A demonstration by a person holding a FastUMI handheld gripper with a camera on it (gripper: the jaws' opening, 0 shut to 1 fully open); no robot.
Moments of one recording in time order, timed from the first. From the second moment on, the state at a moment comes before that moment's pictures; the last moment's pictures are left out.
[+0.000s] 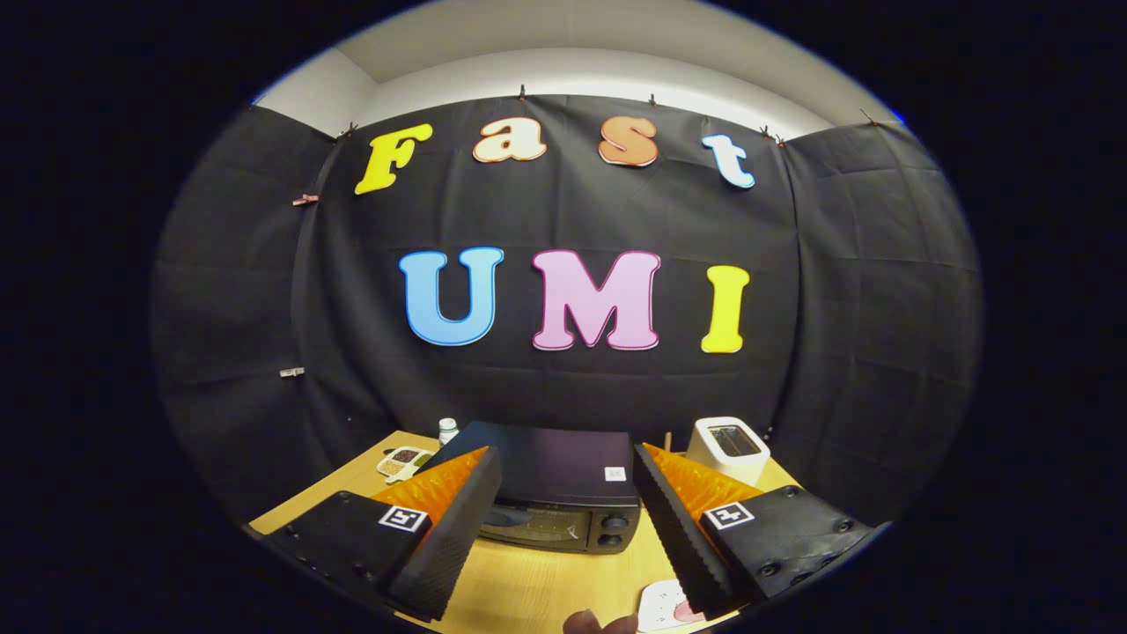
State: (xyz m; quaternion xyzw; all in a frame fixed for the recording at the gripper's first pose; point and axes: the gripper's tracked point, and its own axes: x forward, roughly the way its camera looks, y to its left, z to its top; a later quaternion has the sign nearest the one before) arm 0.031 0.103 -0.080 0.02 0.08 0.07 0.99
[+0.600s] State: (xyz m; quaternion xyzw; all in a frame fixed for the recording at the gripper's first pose) arm 0.086 0.177 -0.196 0.01 0.20 0.08 0.98
